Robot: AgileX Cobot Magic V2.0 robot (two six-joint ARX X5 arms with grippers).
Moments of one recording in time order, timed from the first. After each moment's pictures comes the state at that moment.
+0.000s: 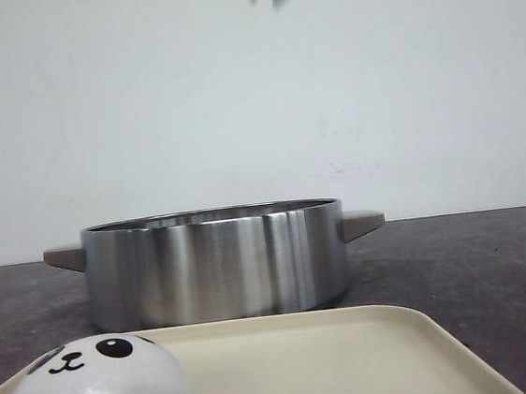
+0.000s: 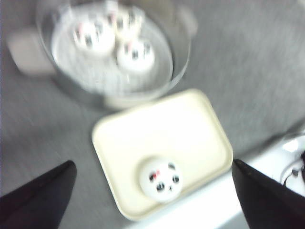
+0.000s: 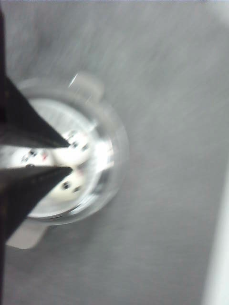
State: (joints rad) left arm -0.64 0.84 1.10 -1.10 0.17 -0.38; right arm 0.72 1.44 1.72 -0.83 0.06 0.30
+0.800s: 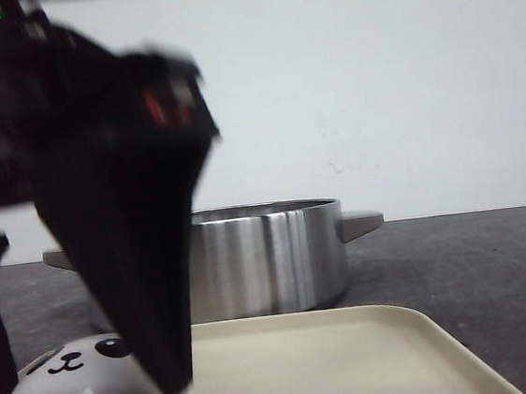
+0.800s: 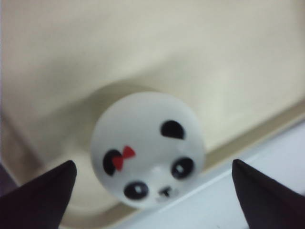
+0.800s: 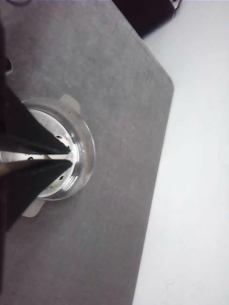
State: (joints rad) left arm -1.01 1.41 0.83 -0.74 0.10 -0.60; right arm 0.74 1.11 1.72 -0.98 0.11 0.26
